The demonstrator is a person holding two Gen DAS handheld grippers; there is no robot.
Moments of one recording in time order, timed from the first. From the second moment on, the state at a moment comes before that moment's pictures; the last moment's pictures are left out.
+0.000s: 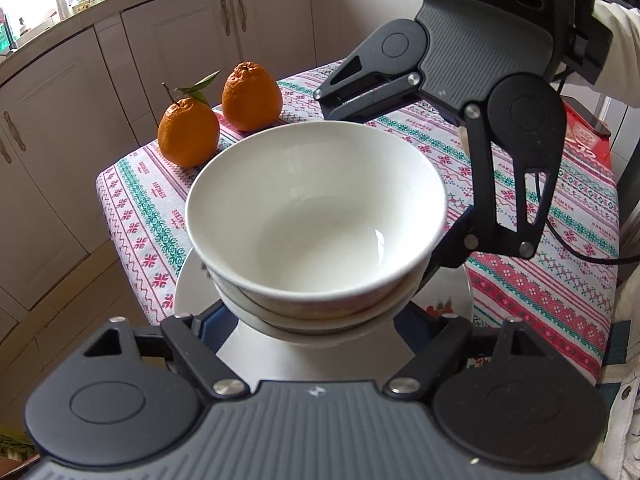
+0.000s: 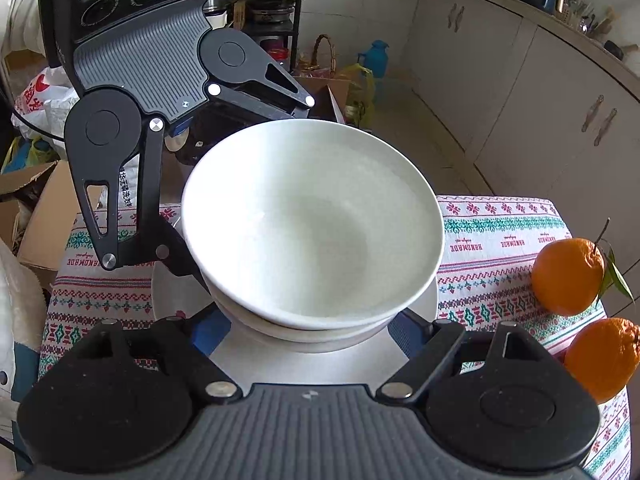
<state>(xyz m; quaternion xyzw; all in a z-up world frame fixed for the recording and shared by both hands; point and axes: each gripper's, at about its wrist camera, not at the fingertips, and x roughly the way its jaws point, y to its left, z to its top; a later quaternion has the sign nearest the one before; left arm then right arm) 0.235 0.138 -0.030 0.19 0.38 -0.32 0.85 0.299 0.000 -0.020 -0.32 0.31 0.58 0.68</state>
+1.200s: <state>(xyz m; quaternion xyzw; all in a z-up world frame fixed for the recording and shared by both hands) 0.067 0.092 0.019 0.01 0.25 -0.01 0.97 0.148 -0.100 0.023 -0.06 0.32 0.17 0.93</state>
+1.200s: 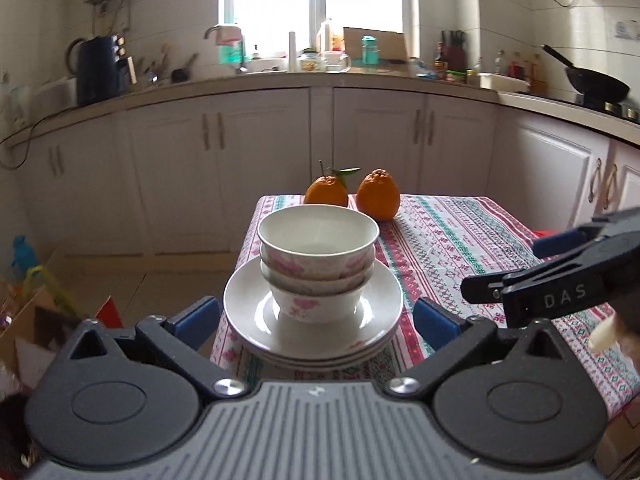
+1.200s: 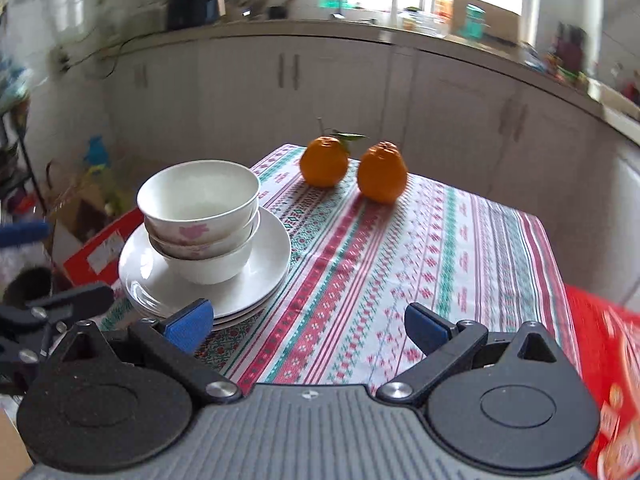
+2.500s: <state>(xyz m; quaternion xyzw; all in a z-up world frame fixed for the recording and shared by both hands) 0.030 0.075 0.030 -0.02 0.24 0.07 0.97 0.084 -0.109 0.035 -0.06 0.28 0.12 0.95</state>
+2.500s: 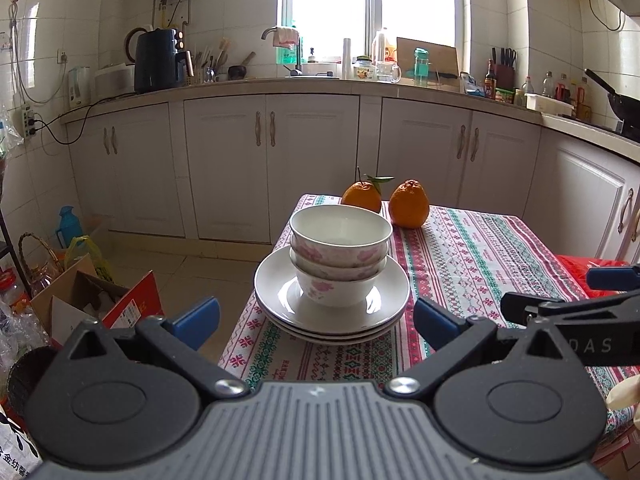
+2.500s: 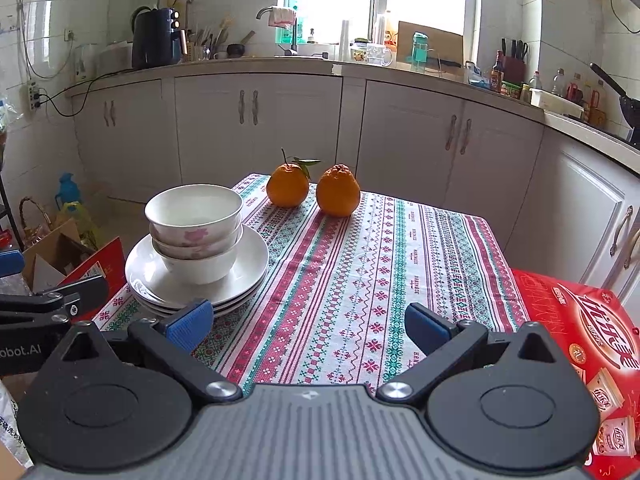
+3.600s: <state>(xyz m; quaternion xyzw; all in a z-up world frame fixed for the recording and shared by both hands) 0.029 0.074 0.031 -0.02 0.24 0.07 0.97 0.080 -0.110 0.037 -0.06 0.27 0.11 0.96</state>
